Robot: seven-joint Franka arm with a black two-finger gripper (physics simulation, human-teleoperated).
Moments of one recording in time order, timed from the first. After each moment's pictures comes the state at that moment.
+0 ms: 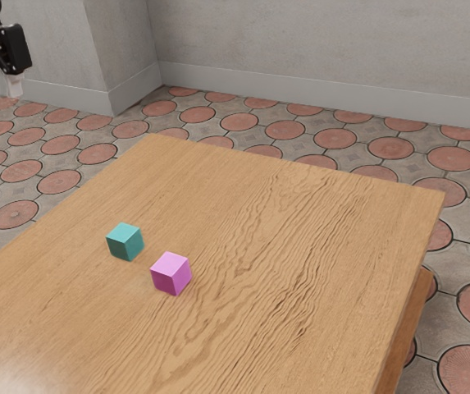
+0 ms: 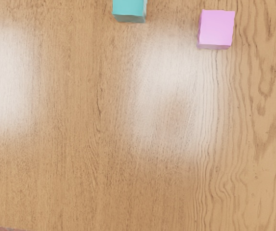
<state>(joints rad) 0.35 -0.21 -0.21 -1.37 0.09 1.03 0.09</state>
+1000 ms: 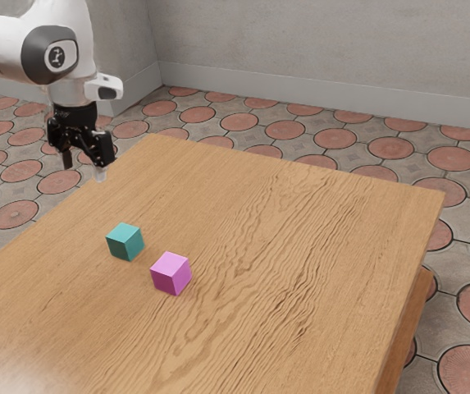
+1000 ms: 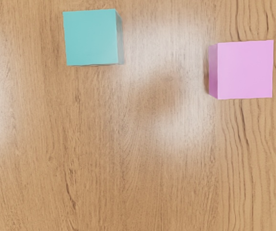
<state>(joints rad) 0.36 0.00 -0.23 -1.71 0.10 1.58 0.16</state>
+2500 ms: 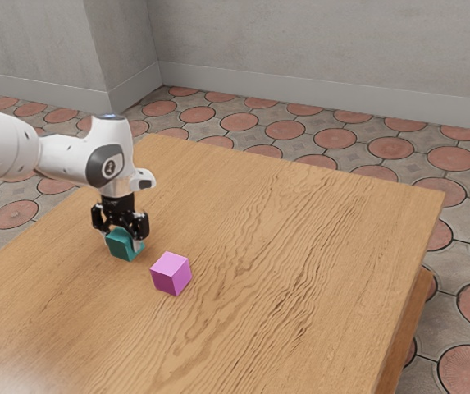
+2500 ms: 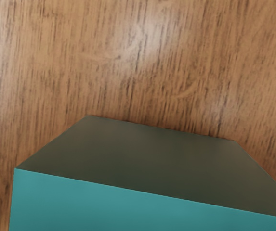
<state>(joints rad) 0.35 0.59 -0.13 -1.66 0.17 2.06 -0.04</state>
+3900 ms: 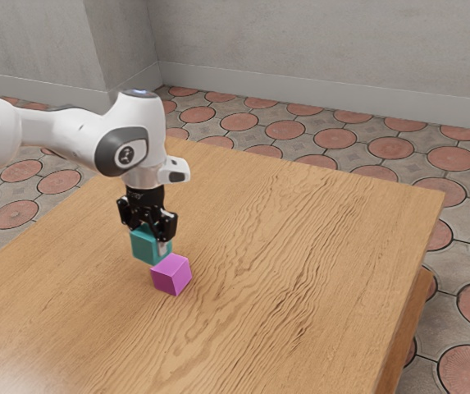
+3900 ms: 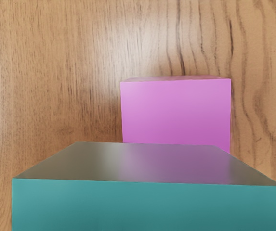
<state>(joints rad) 0.38 0.22 -0.42 -1.95 0.17 1.99 -0.09</state>
